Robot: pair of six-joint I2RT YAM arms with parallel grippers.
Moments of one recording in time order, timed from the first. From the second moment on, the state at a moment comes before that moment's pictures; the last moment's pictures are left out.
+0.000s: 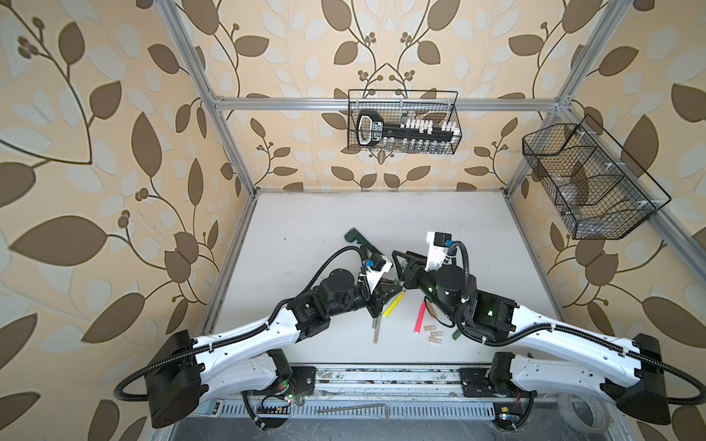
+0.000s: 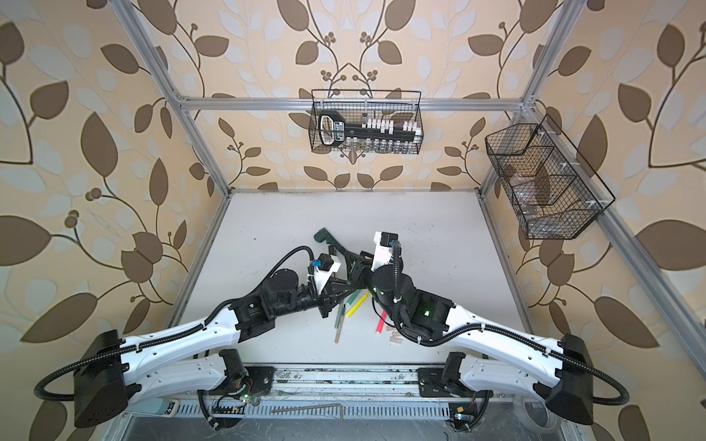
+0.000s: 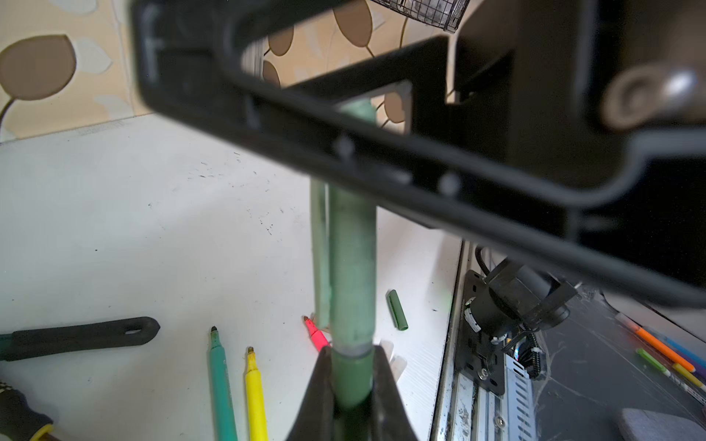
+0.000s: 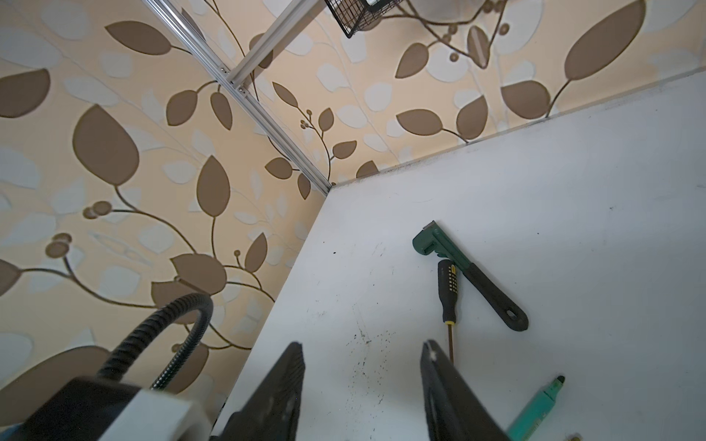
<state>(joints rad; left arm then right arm) -0.92 1.05 0.60 0.23 0.23 -0.26 1.04 1.05 0.83 -0.03 0.54 0.75</state>
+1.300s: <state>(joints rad) -0.96 0.94 0.54 0.04 0.25 -0.20 1.27 1.10 0.62 0.30 0.74 0.80</state>
